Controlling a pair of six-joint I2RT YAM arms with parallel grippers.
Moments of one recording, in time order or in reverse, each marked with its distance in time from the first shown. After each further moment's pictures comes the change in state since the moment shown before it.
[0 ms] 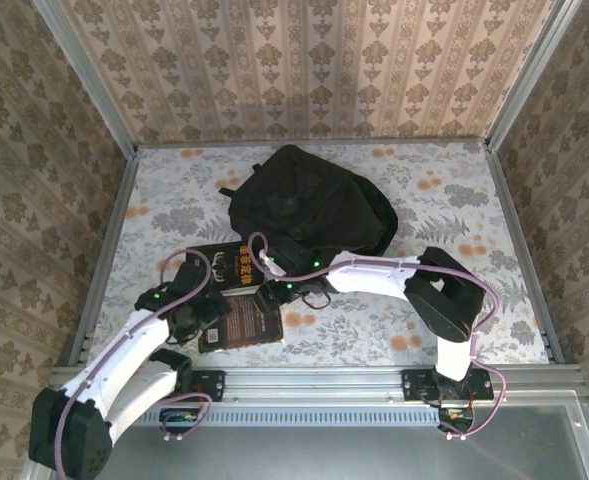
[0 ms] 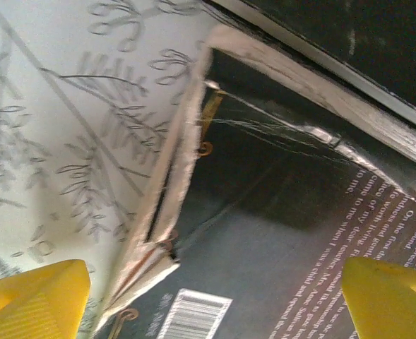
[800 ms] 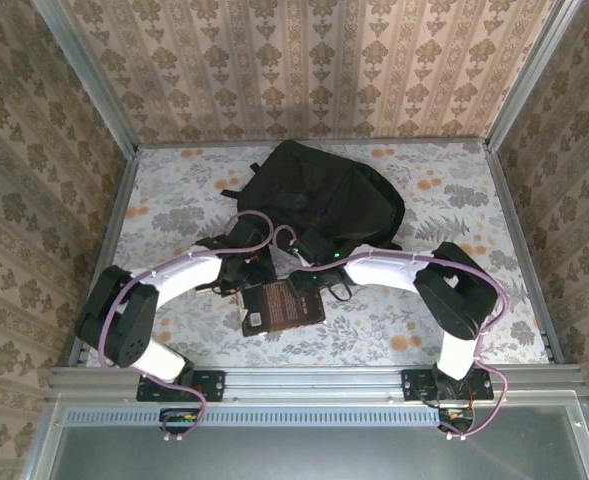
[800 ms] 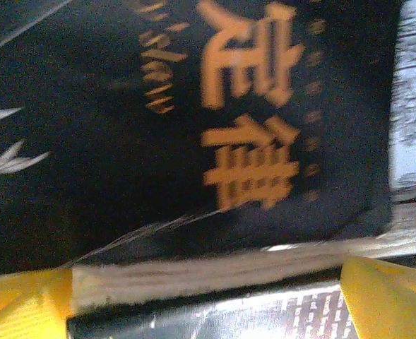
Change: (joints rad) left arm -0.184 0.654 0.377 0.297 0.058 0.185; right arm -0.146 -0.085 -0.154 -0.039 0.212 -0.064
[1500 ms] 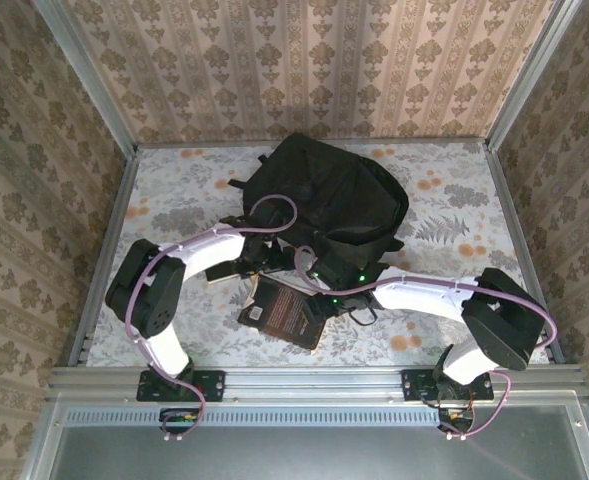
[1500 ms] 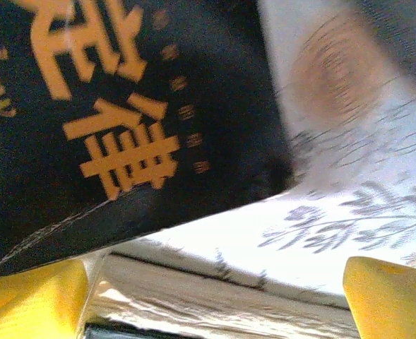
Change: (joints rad) left arm -0.041 0.190 0.262 -0.059 0.034 0.077; right arm 0.086 -0.267 -0.210 -0.098 -0.074 0.092
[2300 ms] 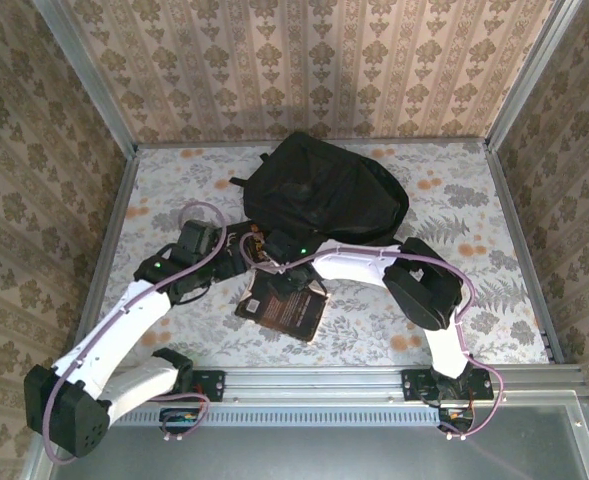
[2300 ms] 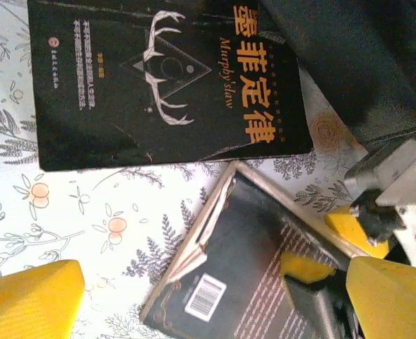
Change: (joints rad) left arm 0.139 -0.730 -0.304 -0.117 -0.114 -0.044; right arm 0.016 0.485 0.526 -0.101 0.146 -0.161
